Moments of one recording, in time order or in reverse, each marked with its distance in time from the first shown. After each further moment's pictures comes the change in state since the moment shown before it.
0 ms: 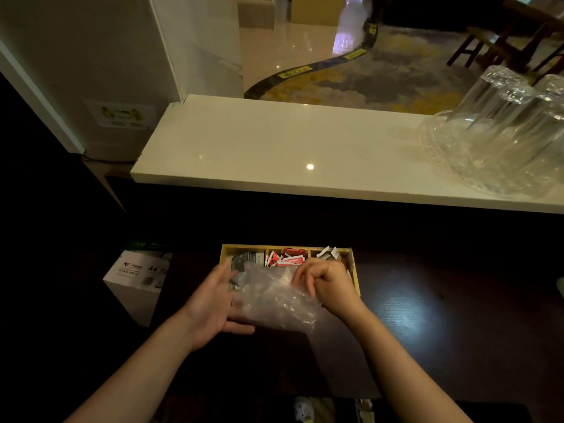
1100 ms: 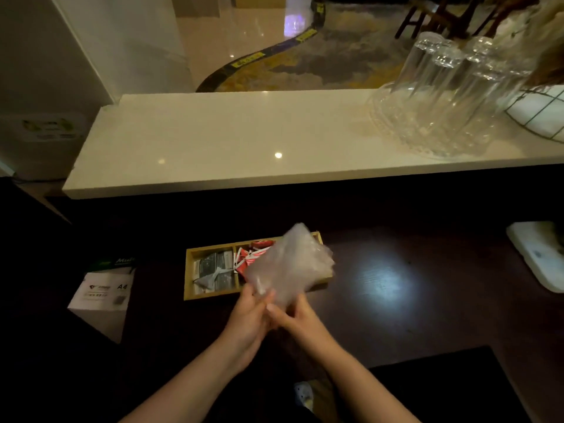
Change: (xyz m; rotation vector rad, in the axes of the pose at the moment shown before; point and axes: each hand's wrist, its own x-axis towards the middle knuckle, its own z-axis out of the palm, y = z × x) left_hand 0.038 -0.059 0.092 -0.052 0.065 0.203; right_hand -0.071 0.028 0.034 0.514 0.076 0.413
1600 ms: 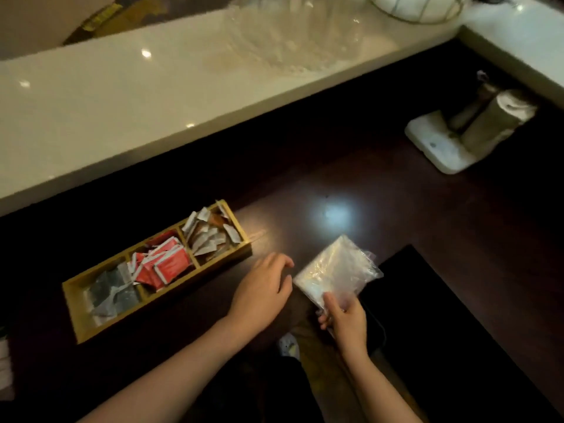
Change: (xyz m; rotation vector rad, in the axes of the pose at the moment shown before) left_hand 0.055 -0.081 0.101 1.446 -0.487 0.589; right_hand -0.091 0.109 -0.119 0.182 1.016 0.163
